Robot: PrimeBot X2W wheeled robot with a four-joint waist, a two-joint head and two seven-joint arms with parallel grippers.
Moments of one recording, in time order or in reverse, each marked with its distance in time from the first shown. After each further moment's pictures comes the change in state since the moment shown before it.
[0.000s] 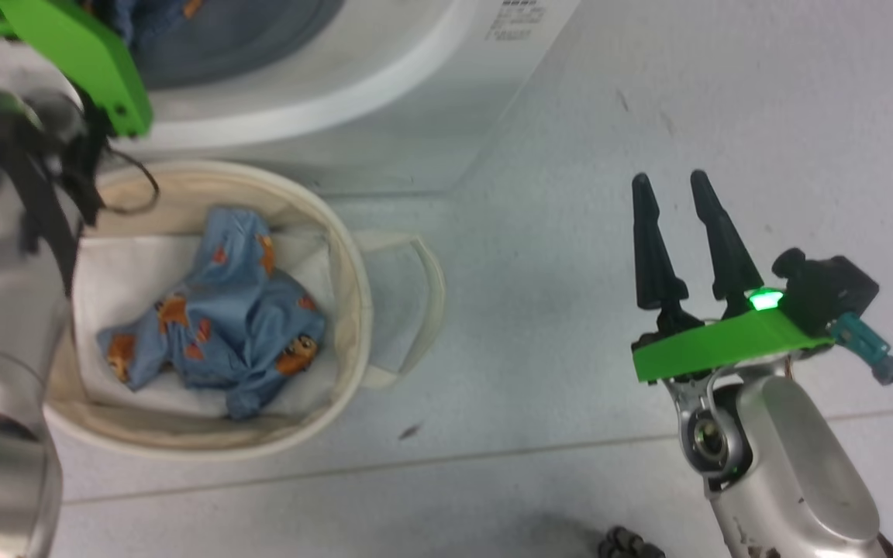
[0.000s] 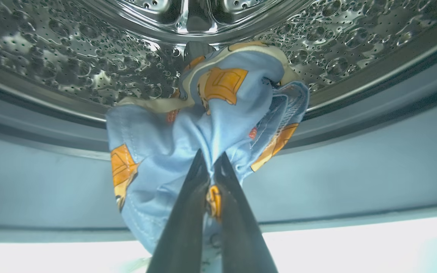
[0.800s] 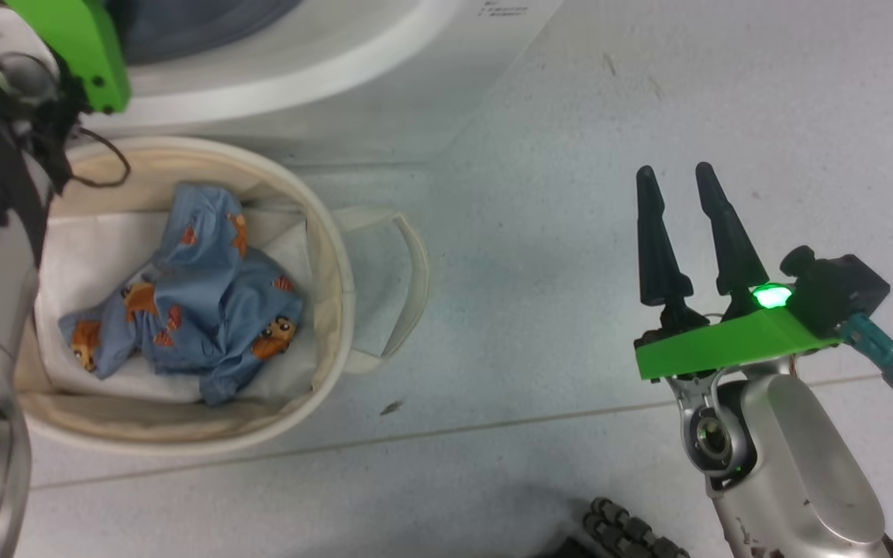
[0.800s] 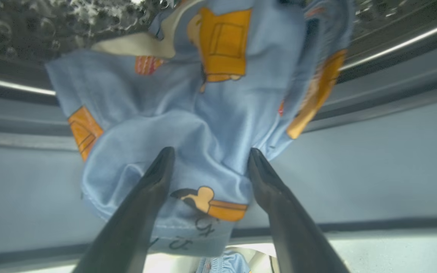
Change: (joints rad) left arm -0.038 0.024 0.016 -0.033 0.067 0.020 0.159; right arm 0.009 -0.001 -0.002 -0.039 0.002 0.000 0.000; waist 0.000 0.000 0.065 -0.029
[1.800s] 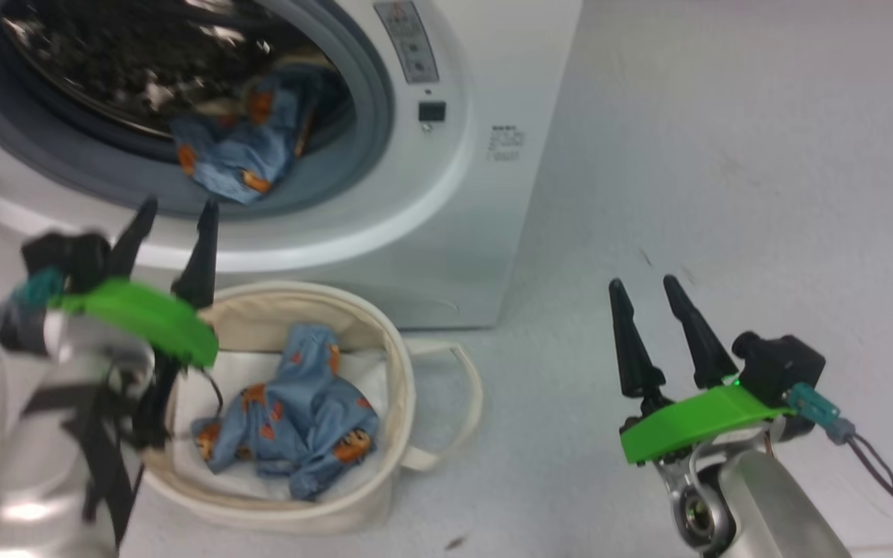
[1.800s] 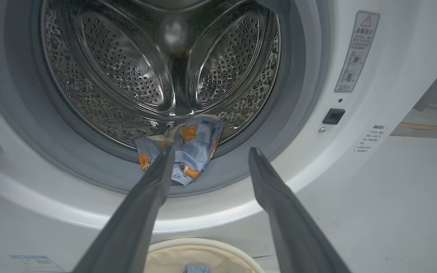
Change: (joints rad) left arm 0.760 0.041 0.171 -0.669 0.007 0.014 -0.302; right arm 0.121 -0.006 0.038 0.130 -0.036 0.000 0.000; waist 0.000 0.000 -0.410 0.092
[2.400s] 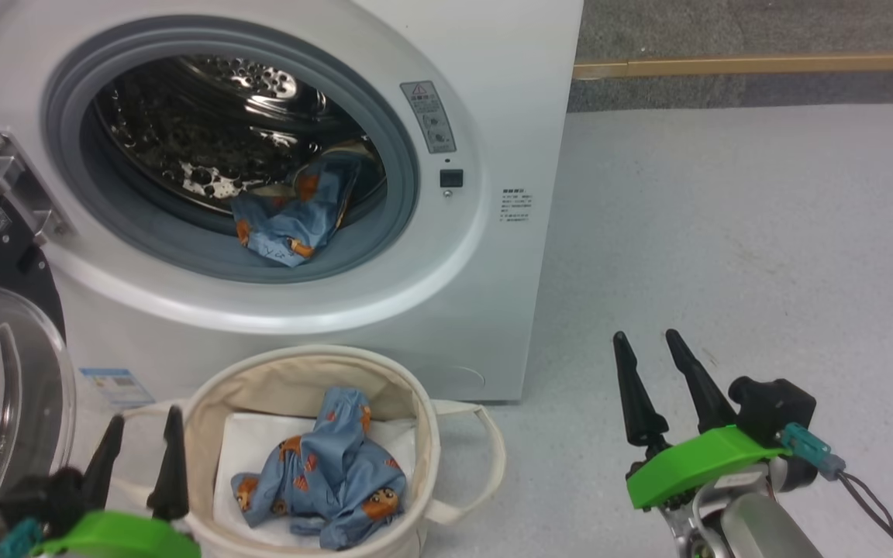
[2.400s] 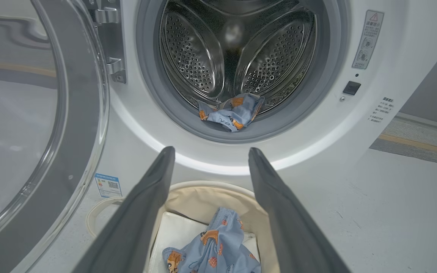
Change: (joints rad) left arm 0.557 0.012 0.133 -0.251 -0.023 0.107 -0.138; right arm 0.071 -0.006 0.001 0.055 0.000 0.000 0.000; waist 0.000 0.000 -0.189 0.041
